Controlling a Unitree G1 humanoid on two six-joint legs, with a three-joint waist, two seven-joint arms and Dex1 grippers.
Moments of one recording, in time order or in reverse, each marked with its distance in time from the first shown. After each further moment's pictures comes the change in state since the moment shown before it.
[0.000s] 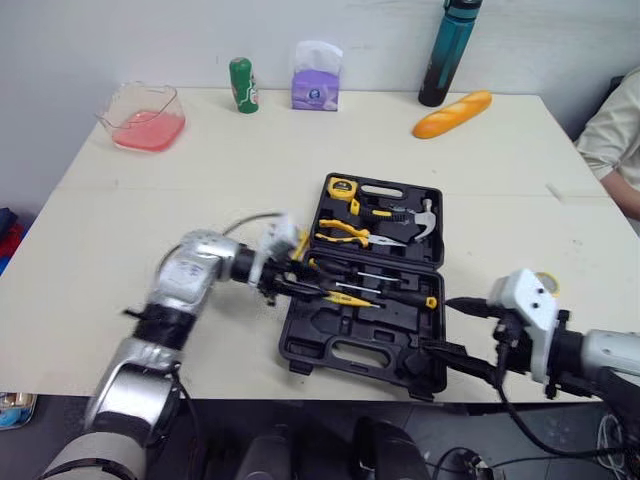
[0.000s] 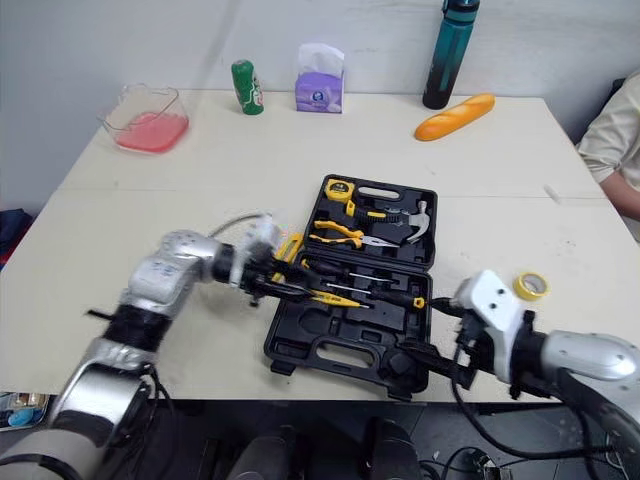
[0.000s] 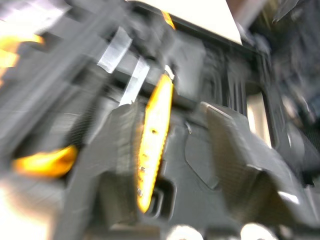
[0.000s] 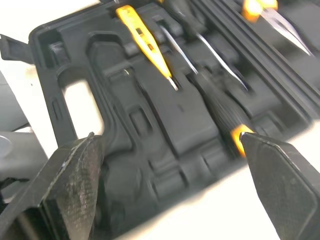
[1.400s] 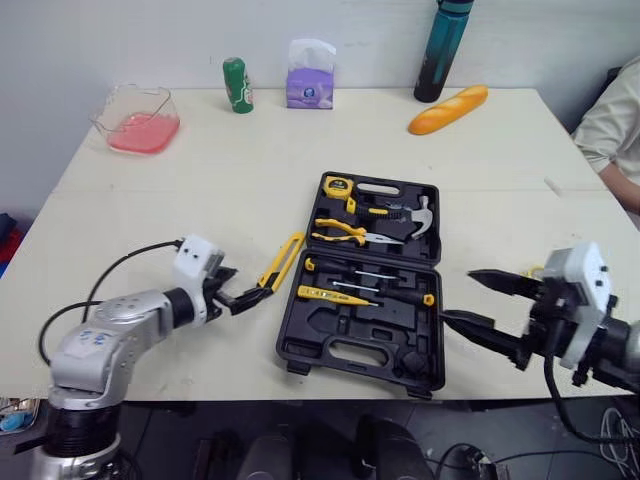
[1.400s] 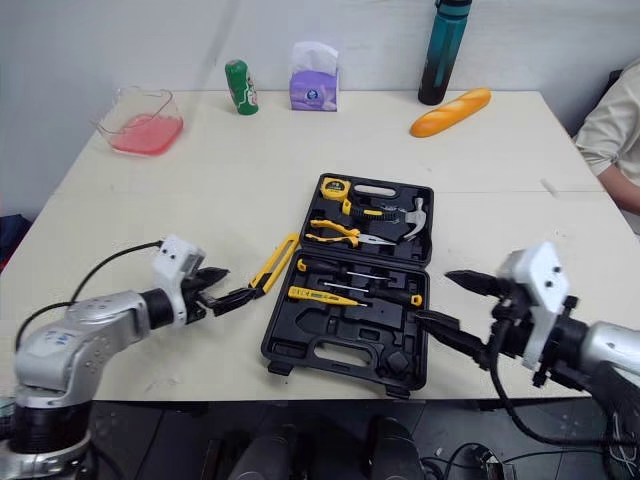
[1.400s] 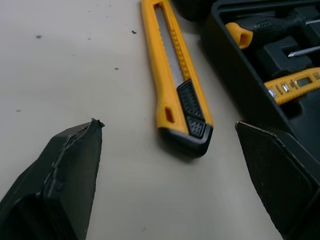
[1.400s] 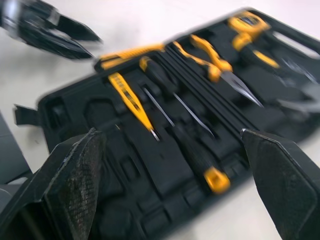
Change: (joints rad) left arm 0.307 -0.022 0.129 -0.505 -0.147 0.505 0.769; right arm -0.160 0.065 0.068 -0.041 0.110 0.001 -0.056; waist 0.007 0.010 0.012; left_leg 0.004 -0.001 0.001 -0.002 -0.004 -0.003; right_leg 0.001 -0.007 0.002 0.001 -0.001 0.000
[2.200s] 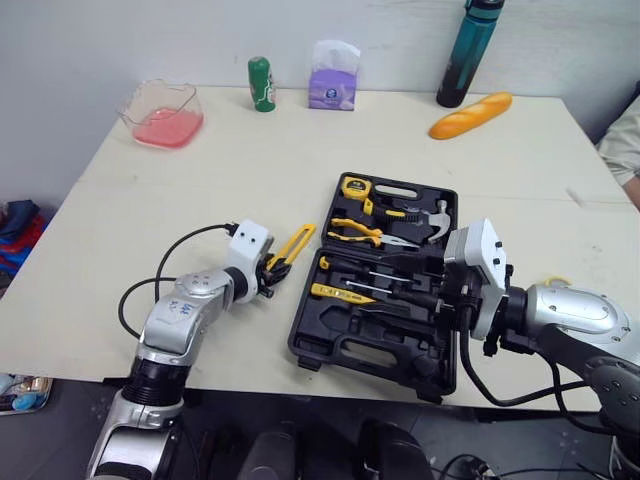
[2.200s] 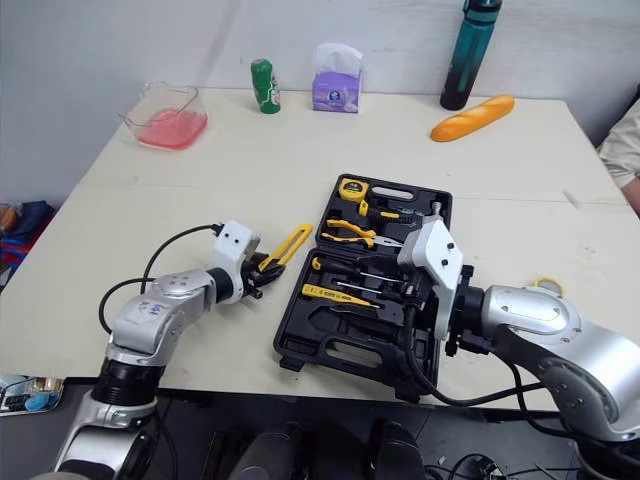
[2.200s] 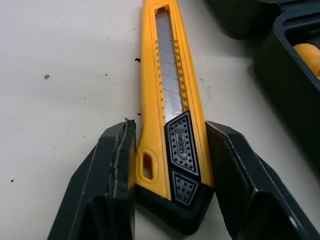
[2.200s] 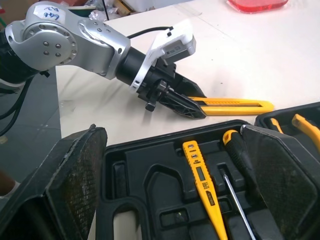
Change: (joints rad) left arm -0.188 -0.145 -0.208 0.262 0.229 -0.167 0.104; right arm -0.314 0.077 0.395 0.010 -0.034 -0.046 -0.094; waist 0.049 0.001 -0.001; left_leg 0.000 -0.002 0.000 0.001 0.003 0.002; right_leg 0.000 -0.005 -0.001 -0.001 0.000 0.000
